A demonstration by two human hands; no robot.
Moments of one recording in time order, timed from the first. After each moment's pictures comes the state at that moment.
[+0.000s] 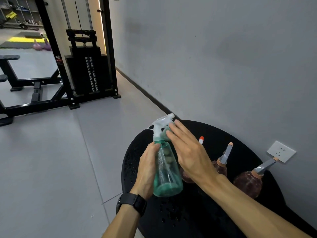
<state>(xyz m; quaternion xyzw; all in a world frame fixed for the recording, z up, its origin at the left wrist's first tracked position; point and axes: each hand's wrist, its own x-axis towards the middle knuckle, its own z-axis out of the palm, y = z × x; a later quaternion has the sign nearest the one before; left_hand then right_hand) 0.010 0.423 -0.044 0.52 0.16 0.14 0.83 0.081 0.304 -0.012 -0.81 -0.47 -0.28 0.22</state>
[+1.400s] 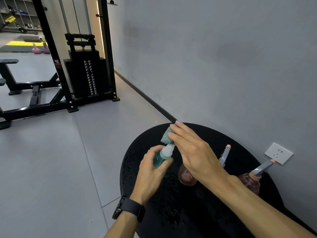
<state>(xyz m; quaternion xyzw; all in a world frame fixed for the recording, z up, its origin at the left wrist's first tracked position) 0.004 0.421 -0.054 0.76 0.09 0.22 0.61 0.074 0.290 0.016 -0.81 -0.48 -0.24 0.23</state>
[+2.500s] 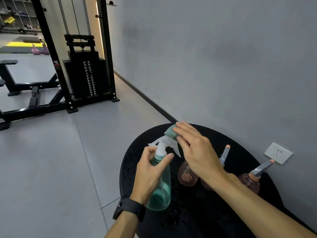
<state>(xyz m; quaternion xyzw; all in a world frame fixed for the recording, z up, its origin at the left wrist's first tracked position) 0.003 0.418 -0.046 0.70 0.12 0.23 0.67 0.077 0.293 0.022 -0.85 -0.36 -0.15 0.36</state>
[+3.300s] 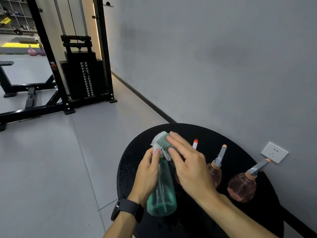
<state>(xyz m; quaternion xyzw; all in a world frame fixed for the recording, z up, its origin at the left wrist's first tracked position) 0.007 0.413 -0.047 0.68 0.12 0.18 0.70 0.038 0.294 0.006 -0.82 -0.31 -0.08 0.48</state>
